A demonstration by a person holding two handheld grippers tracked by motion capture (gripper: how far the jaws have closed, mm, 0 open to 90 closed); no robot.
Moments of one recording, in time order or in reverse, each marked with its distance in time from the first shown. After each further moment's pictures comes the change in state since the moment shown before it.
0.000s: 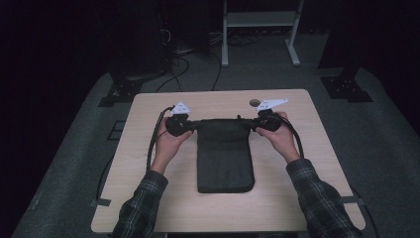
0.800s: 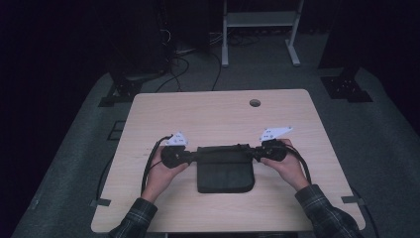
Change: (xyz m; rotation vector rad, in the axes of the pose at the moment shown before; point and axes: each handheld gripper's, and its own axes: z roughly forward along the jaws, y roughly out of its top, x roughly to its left) left arm -0.058 -0.058 -0.031 0.057 -0.136 -0.005; right arm 0.056 -0.057 -0.025 0.044 0.123 -0.023
